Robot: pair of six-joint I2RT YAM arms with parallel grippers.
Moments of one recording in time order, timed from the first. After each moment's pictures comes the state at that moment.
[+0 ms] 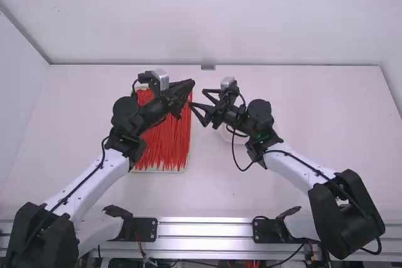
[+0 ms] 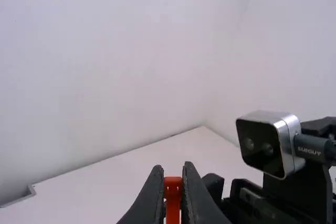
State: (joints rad) left arm -0.30 1.19 0.69 0.67 0.49 -0.36; right arm 0.49 1.44 0.67 0.80 -0.58 0.41
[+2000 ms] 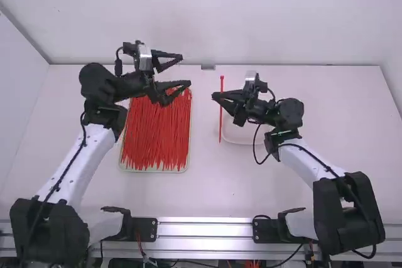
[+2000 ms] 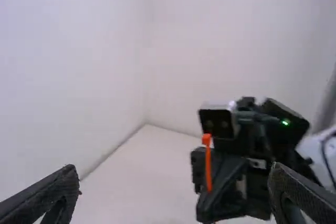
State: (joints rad) left arm -0.08 1.34 1.07 0.60 1.22 -0.35; right arm 0.26 1.44 0.67 1.11 -1.05 0.59
